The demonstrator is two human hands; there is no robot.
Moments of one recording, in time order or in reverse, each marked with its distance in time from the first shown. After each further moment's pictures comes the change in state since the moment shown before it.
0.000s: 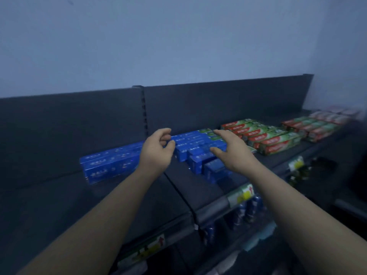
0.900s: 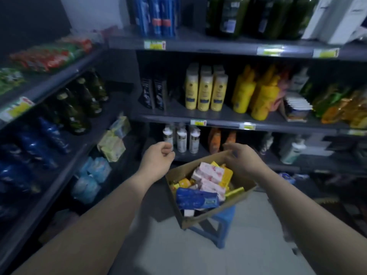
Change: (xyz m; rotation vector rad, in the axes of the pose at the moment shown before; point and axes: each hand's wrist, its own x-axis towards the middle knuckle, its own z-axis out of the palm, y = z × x) left_hand -0.340 0.198 0.498 -0.048 -1.098 0.101; right_hand -0.505 0.373 -0.251 -0.047 0.224 1.131
